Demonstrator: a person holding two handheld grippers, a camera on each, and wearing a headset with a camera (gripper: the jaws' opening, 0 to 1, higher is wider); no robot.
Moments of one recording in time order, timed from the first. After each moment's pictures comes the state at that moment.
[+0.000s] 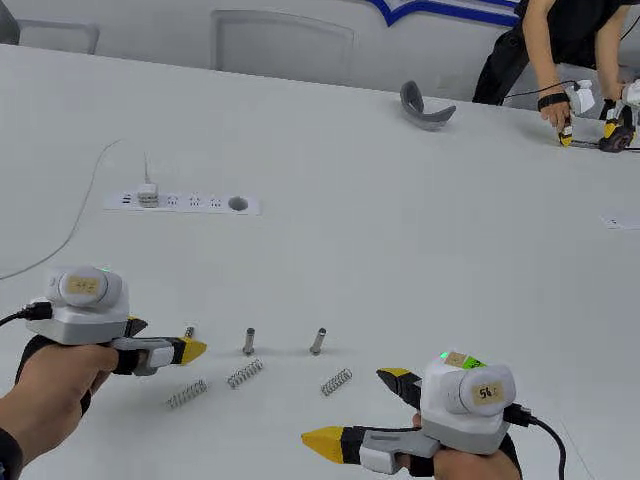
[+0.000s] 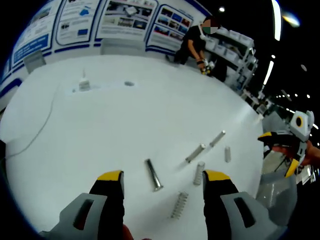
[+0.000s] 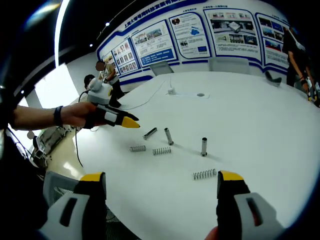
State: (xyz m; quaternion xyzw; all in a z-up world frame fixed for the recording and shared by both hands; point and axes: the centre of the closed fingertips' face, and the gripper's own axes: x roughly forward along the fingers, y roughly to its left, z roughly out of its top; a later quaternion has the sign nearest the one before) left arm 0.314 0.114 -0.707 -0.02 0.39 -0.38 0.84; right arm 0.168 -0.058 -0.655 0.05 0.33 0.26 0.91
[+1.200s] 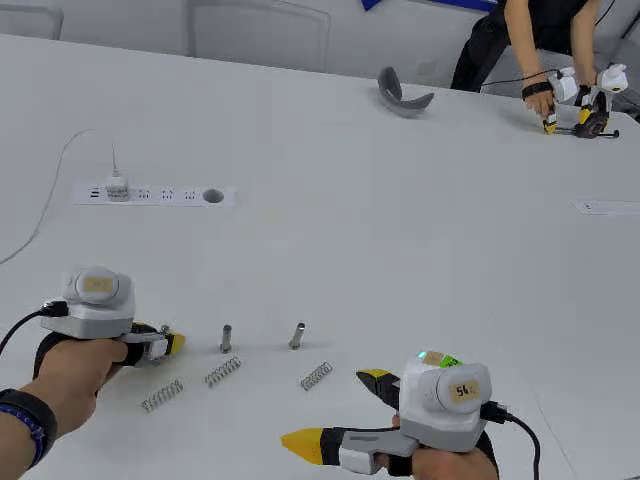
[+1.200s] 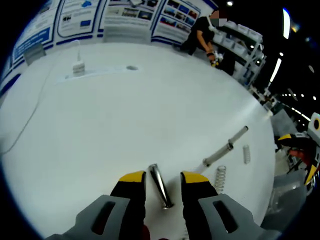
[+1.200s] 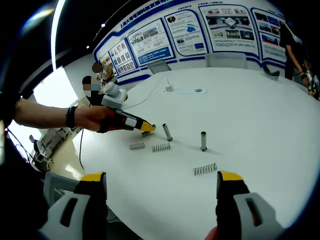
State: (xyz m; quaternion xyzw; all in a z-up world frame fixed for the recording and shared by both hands) left arm 0.334 0.092 -0.754 0.00 0.43 -0.35 0.83; right arm 0.166 -0.060 -0.664 0.06 0.34 0.26 0.90
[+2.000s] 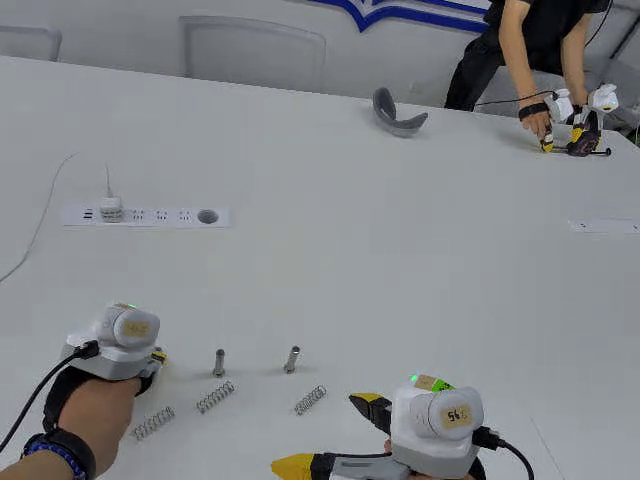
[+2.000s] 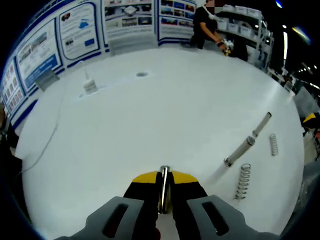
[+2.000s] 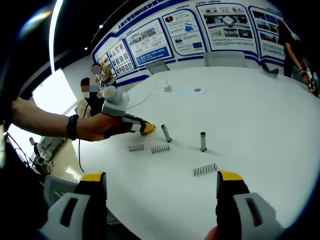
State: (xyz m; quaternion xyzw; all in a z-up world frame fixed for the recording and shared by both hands) left arm 0.359 0.101 -0.768 0.11 0.38 -0.27 0.88; right arm 0.170 -0.061 -0.664 0.07 0.34 0.25 0.90
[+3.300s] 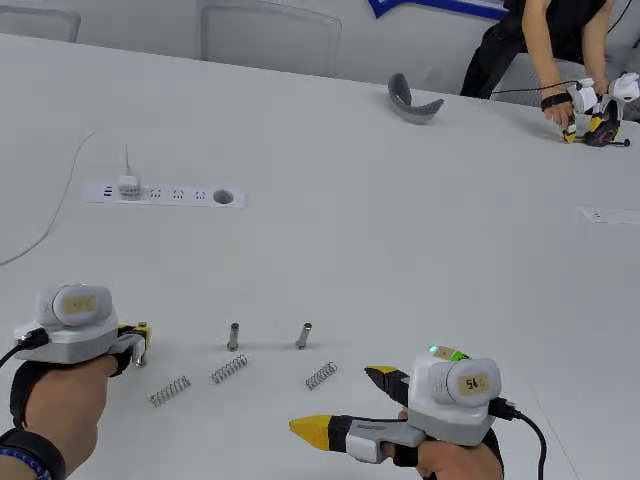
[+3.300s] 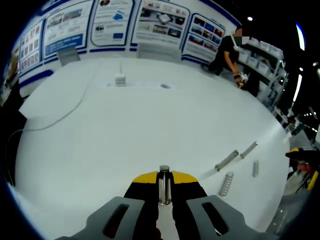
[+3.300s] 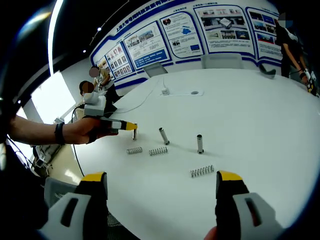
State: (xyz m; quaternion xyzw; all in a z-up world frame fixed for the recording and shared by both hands) left arm 0.329 0.140 -0.726 -0.04 0.37 -0.23 0.90; right arm 0.171 -0.065 -0.660 0.08 0.33 0.24 0.91
